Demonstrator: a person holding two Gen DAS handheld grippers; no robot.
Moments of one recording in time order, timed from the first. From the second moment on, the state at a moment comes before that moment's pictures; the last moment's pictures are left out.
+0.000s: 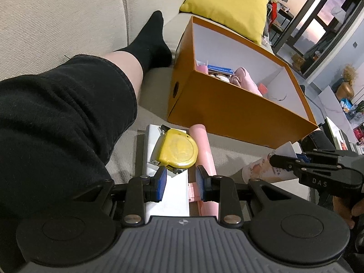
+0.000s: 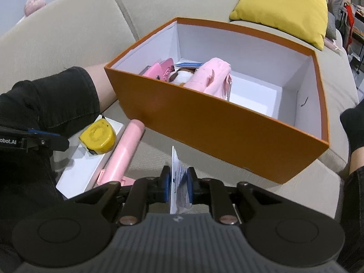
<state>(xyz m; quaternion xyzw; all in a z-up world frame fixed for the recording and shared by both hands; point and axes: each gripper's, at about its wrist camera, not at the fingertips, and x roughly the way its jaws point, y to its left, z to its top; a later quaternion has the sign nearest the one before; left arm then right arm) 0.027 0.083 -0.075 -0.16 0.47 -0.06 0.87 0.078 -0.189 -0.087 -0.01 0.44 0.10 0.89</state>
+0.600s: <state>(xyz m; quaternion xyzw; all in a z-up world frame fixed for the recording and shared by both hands) 0.058 0.033 -0.085 0.02 0.46 -0.04 0.89 0.076 -0.193 -0.088 0.01 0.44 0.12 0.89</state>
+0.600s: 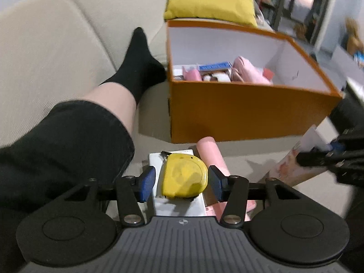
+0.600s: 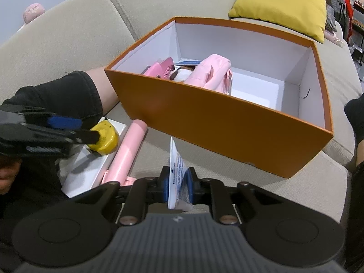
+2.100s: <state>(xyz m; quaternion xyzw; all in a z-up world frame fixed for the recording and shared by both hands) 0.076 0.007 0.004 -0.03 0.39 -0.14 0.91 0.049 -0.253 0.027 0.03 0.32 0.14 0.94</state>
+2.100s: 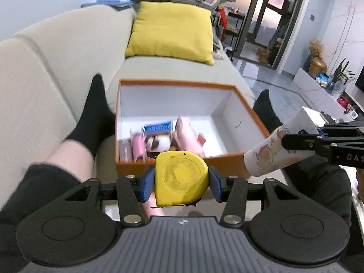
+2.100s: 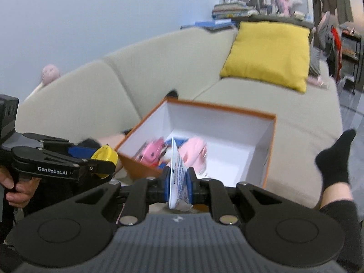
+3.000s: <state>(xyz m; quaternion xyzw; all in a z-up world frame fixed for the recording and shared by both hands) 0.221 -0.122 -0.056 0.10 0.49 -0.31 0.81 0.156 -0.320 0.008 0.06 0.33 0.11 0.93</state>
